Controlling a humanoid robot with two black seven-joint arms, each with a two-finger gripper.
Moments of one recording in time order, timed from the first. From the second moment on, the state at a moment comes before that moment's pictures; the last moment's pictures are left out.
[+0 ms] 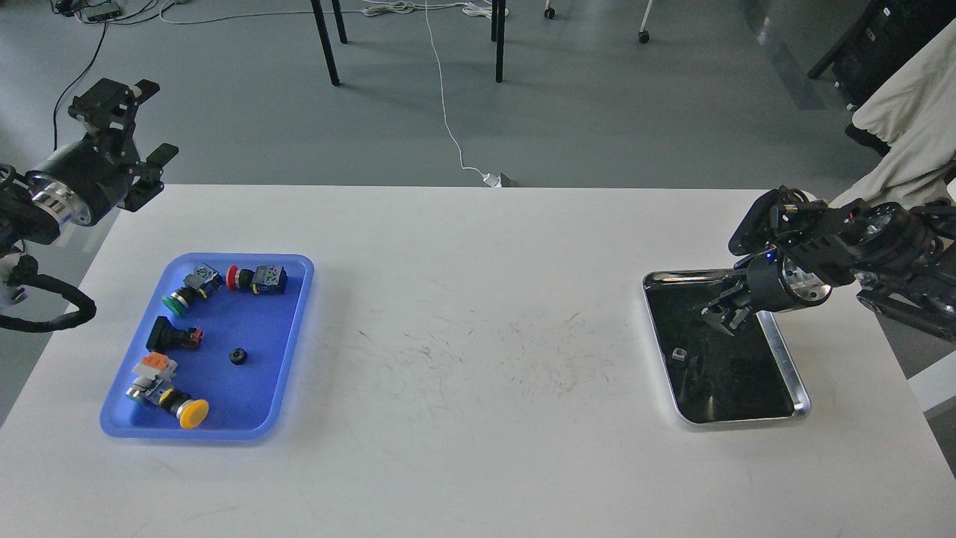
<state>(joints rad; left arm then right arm) -0.89 0.59 -0.30 -0.43 0.25 -0.49 -0.48 1.29 -0.55 -0.55 0.85 -1.74 0.17 0.49</state>
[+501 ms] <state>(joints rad) -0.89 0.69 -0.39 -0.45 0.15 -0.49 -0.47 1.28 -0.66 -0.44 0.91 -1.72 0.17 0.49</state>
